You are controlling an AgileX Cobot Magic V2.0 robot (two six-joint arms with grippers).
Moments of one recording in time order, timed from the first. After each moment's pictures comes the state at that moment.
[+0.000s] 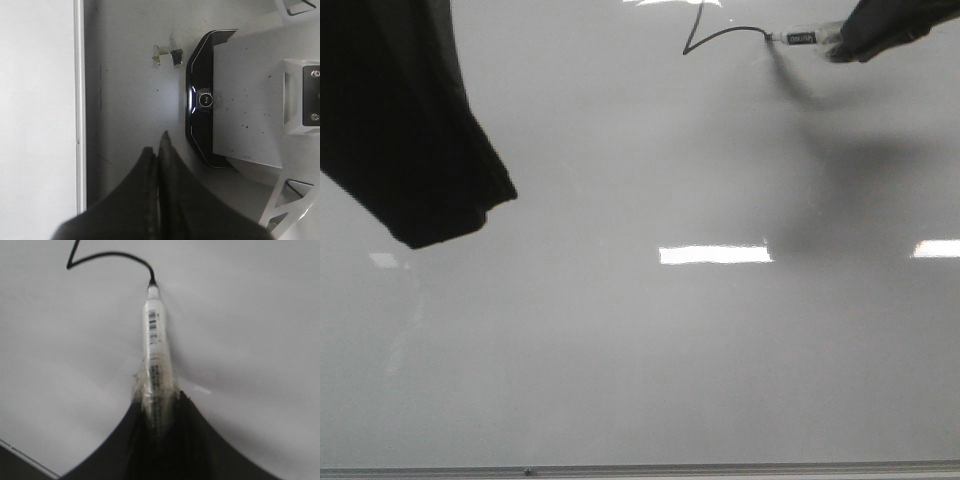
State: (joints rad) left arm -1.02 1.28 -1.16 -0.14 1.17 0.59; right arm 0.12 1.36 -1.05 0.57 0.52 -0.62
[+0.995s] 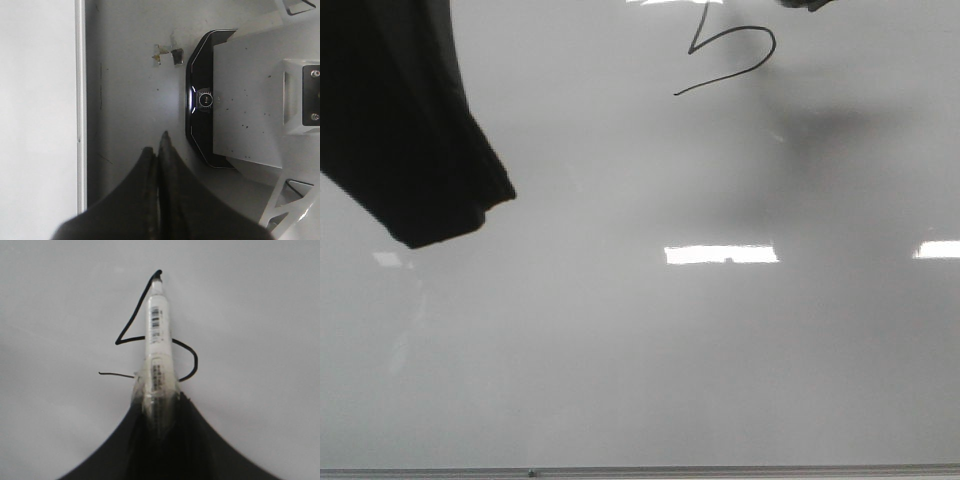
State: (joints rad) left arm -1.02 1.28 -1.16 -0.14 1.18 0.59; right arm 0.23 1.36 -1.12 0.61 0.40 -0.62
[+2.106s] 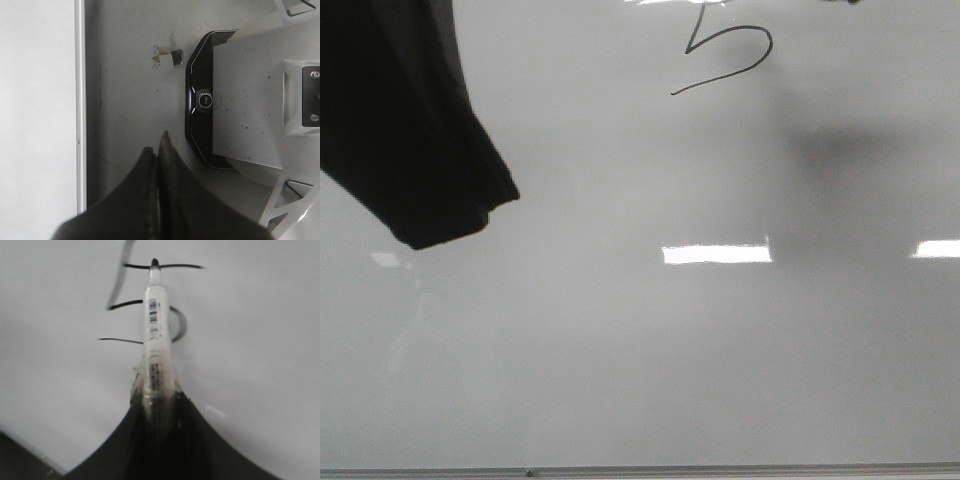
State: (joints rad) left arm -1.02 1.28 -1.16 -0.14 1.17 0.59; right arm 0.16 1.28 -1.15 0.62 0.65 -0.66
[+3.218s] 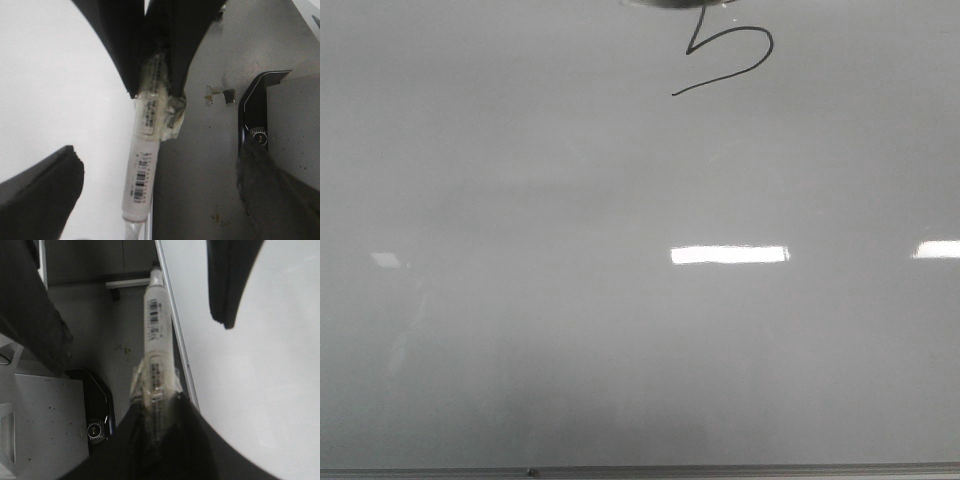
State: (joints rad) left arm -1.02 1.30 -1.38 -0.05 1.17 0.59; right arm 0.73 1.14 -1.15 0.40 0.98 -0.76
